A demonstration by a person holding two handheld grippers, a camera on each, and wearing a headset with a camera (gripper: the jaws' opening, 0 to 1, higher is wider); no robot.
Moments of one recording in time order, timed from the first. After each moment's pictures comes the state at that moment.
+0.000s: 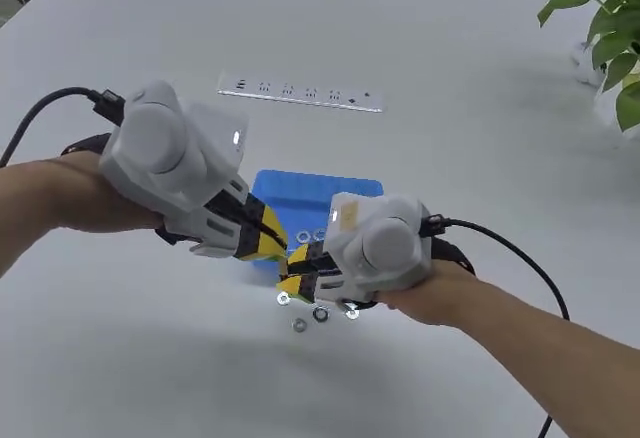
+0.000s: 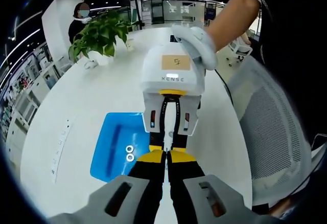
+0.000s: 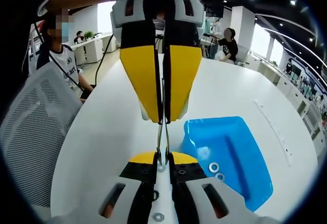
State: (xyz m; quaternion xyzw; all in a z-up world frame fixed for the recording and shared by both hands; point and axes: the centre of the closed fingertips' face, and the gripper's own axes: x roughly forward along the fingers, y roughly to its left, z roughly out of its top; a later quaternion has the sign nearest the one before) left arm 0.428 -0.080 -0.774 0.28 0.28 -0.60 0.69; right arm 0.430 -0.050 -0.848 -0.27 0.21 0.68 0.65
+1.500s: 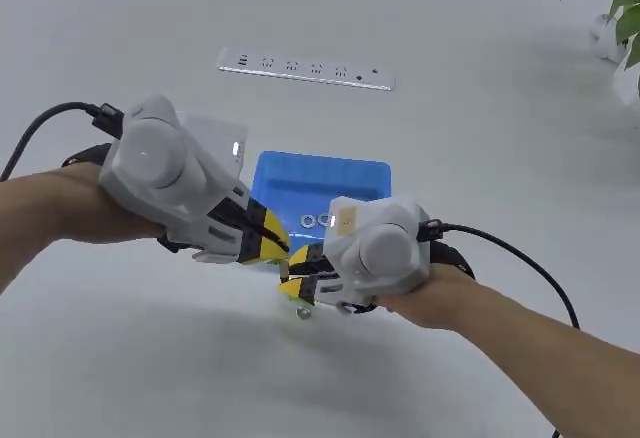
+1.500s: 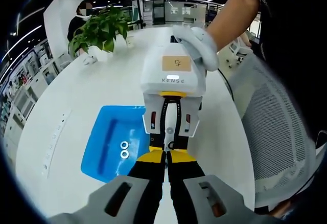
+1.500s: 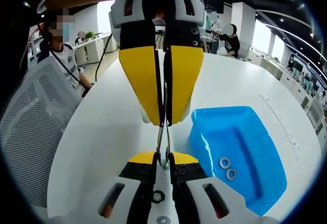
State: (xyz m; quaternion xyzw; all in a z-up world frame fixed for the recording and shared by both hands) left arm 0.428 -0.080 -0.794 0.27 0.29 -0.60 0.70; right arm 0.425 -0.049 -0.869 -0.26 0.23 0.68 0.65
